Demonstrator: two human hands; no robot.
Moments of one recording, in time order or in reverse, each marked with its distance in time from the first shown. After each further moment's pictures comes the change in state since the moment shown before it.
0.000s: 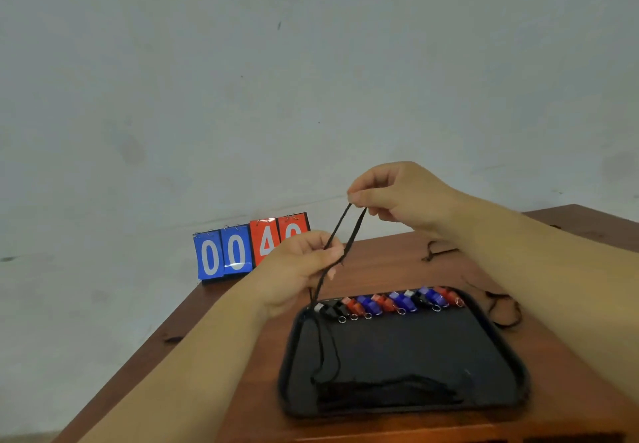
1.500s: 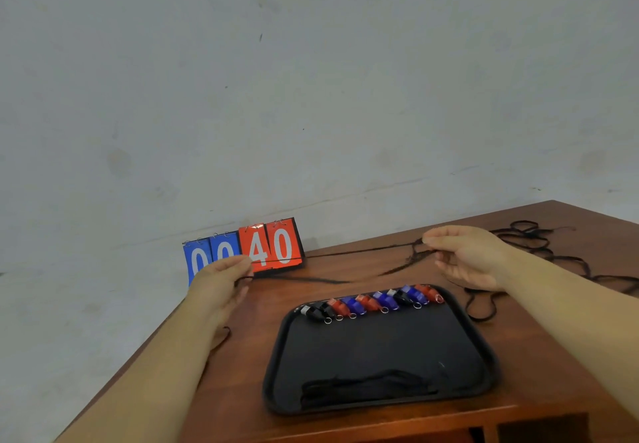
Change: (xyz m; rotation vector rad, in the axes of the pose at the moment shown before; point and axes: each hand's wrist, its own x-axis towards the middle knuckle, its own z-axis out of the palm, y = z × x) left_hand 0.009 -0.061 -0.075 -0.256 0.740 -0.189; right_hand -0.038 0.139 -0.075 0.516 0.202 0.490
